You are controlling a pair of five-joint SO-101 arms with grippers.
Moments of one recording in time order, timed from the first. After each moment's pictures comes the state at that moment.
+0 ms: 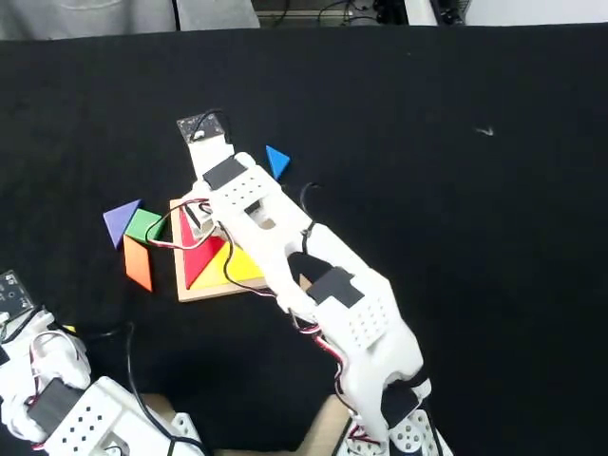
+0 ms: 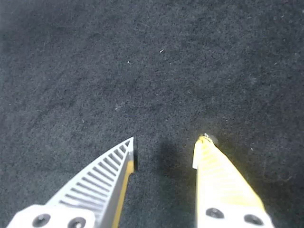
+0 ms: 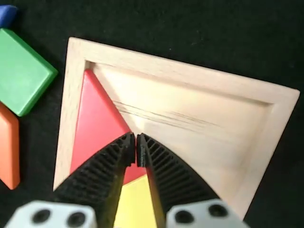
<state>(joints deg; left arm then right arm) -60.8 -99.3 96.5 62.5 -22.0 -39.5 36.3 -16.5 66.8 -16.7</state>
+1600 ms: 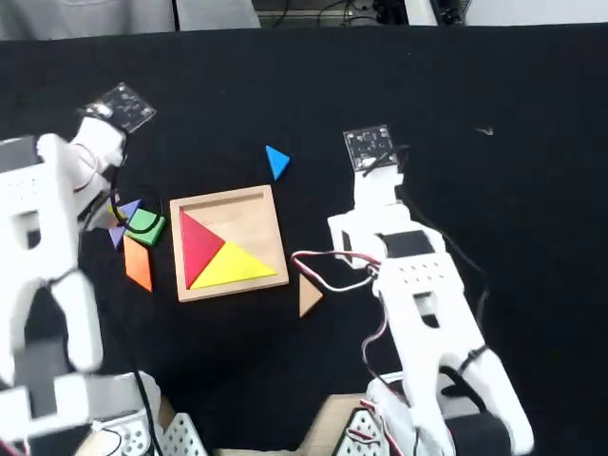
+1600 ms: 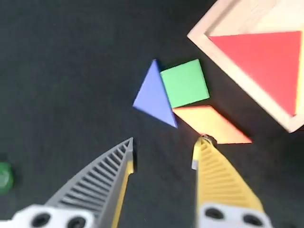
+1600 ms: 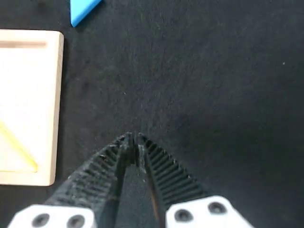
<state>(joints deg) -20.3 -4.3 6.4 79.2 -58.4 -9.4 -28.3 54.9 40.6 4.9</state>
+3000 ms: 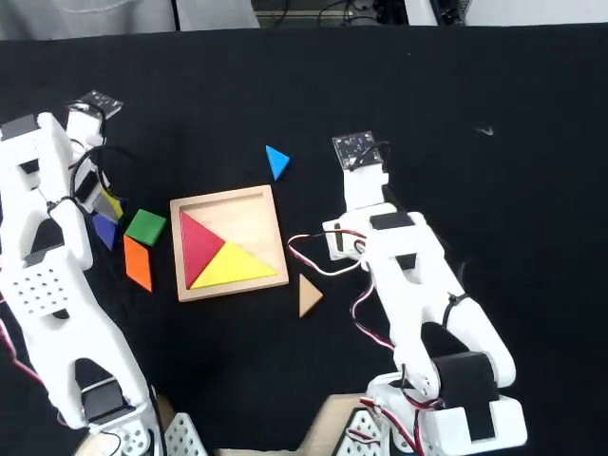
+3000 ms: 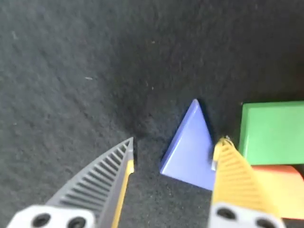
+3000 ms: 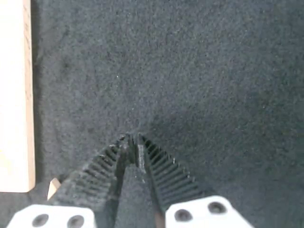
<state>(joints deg) -27.2 44.8 -32.9 82.2 -49.4 -9.4 -11.6 49.6 38.9 5.1</state>
